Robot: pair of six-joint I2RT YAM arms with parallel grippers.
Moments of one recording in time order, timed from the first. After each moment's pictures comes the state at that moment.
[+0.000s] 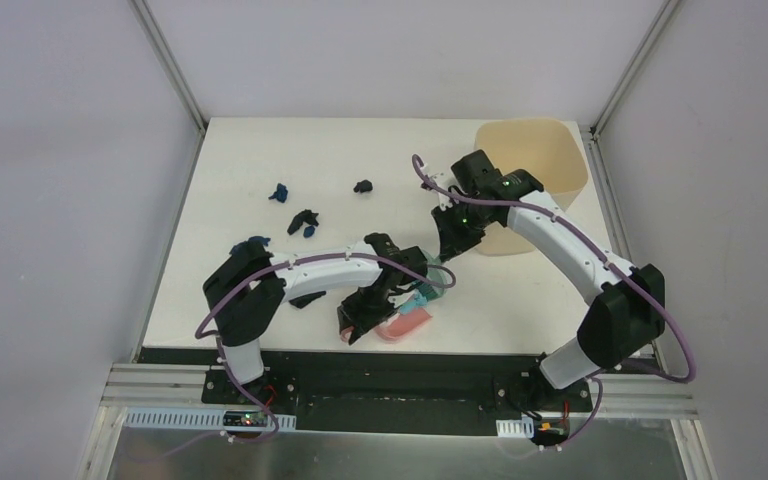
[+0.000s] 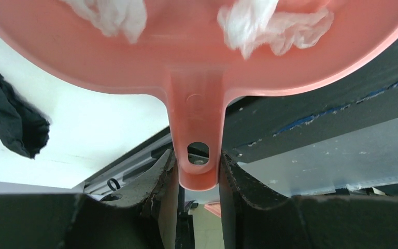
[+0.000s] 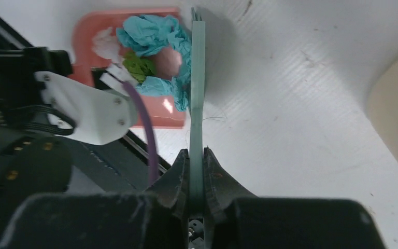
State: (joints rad) left arm -1.05 1.78 1.26 -1.28 0.09 -0.19; right arm 0.56 1.53 1.38 -1.03 -0.29 -0.05
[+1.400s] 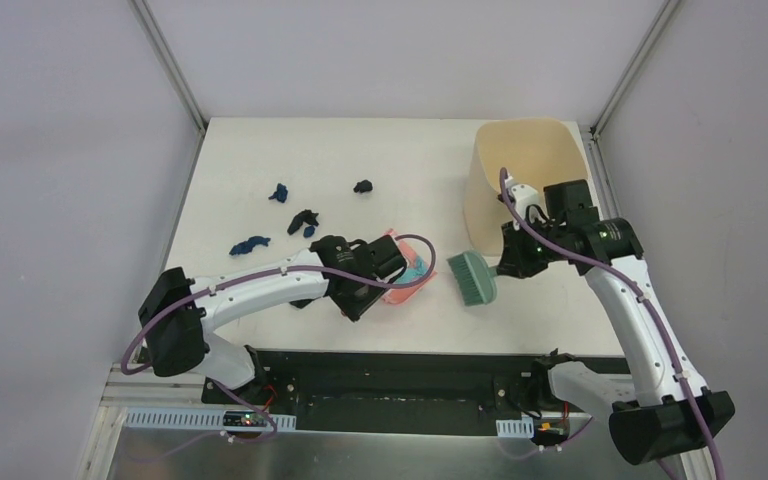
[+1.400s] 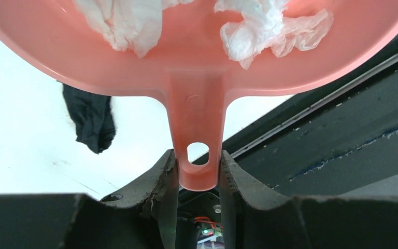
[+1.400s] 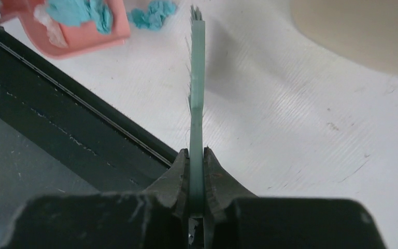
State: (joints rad) left arm -1.06 1.45 1.12 -1.04 -0.13 -0.23; right arm 0.26 1.07 1.20 -1.16 -0.35 -0.19
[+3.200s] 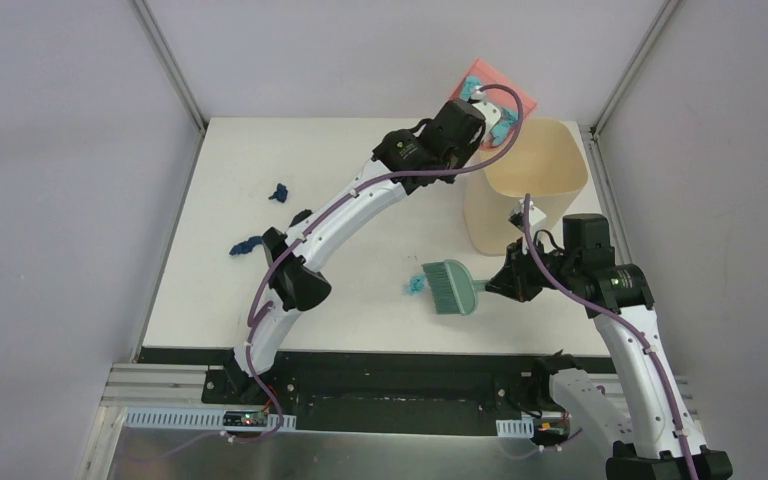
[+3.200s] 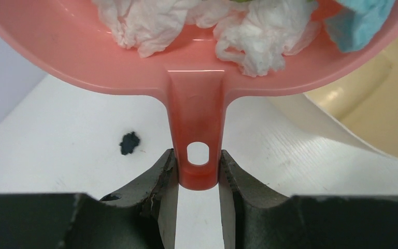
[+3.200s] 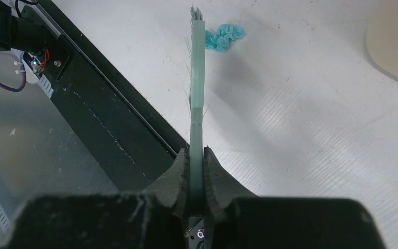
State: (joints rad) left arm -0.92 2.23 2.58 -1.04 -0.34 0.00; right arm 0.18 0.80 0.93 -1.02 -0.67 -0.17
